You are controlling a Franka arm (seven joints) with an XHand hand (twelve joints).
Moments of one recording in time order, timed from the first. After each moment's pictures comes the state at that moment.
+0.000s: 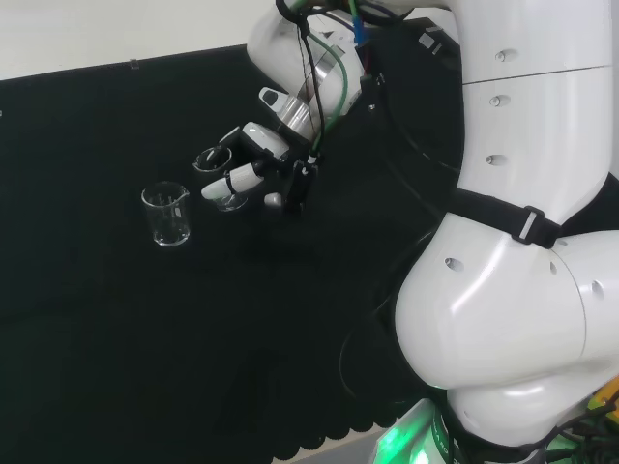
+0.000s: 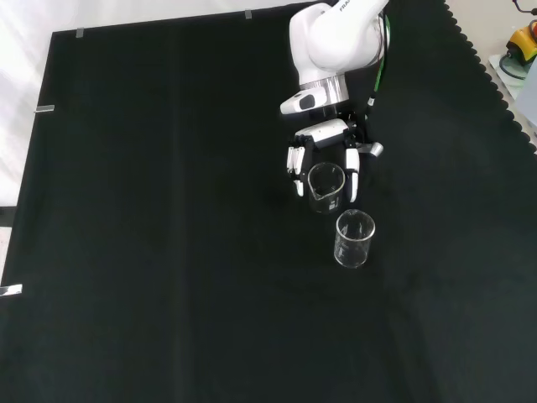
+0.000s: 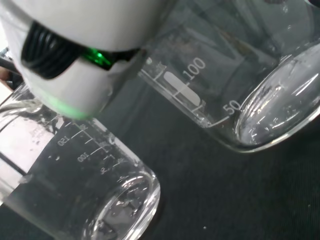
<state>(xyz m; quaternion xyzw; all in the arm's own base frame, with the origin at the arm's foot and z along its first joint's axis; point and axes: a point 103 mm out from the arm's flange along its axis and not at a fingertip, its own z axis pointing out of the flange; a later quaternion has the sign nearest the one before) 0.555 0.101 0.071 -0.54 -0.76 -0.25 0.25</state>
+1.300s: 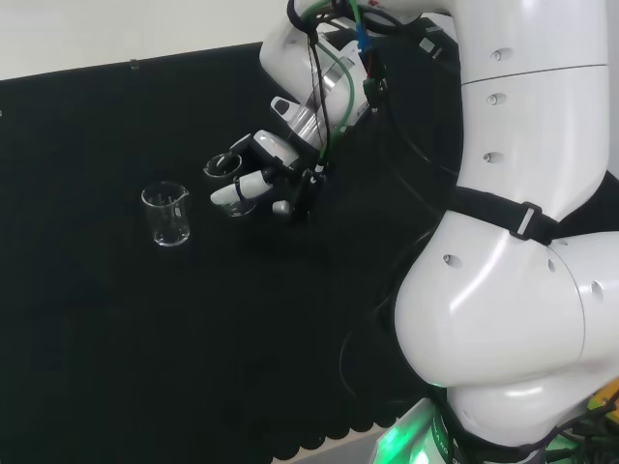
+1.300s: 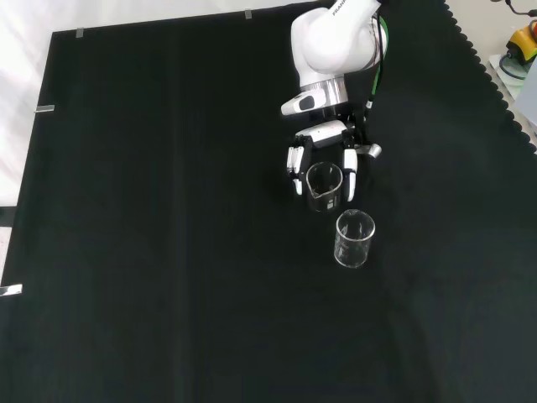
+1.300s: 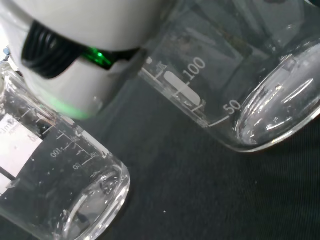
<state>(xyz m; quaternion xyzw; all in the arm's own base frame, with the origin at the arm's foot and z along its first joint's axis) 0.553 0.087 0.054 -0.55 -0.75 -0.26 0.26</state>
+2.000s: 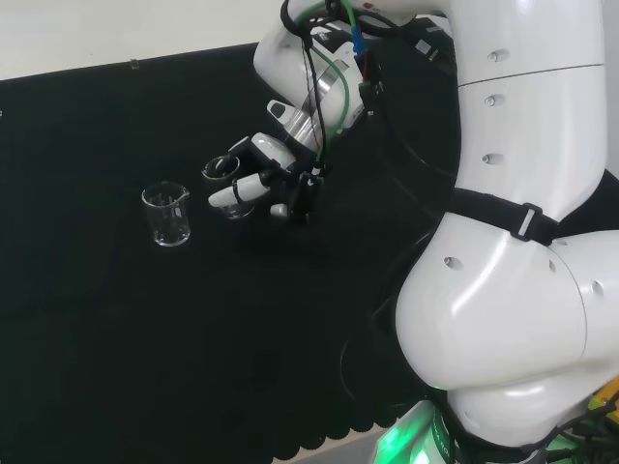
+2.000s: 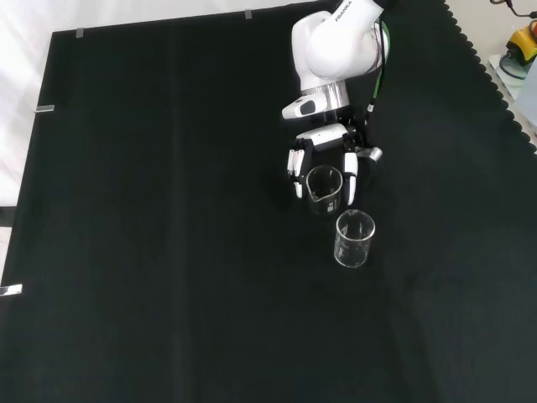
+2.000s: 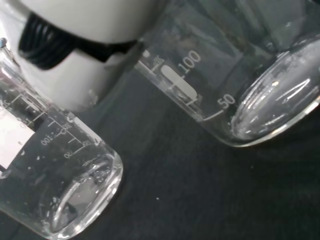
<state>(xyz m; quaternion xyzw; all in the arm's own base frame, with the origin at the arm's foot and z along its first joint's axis) 0.551 0.090 0.048 -0.55 -0.76 -0.25 0.25</state>
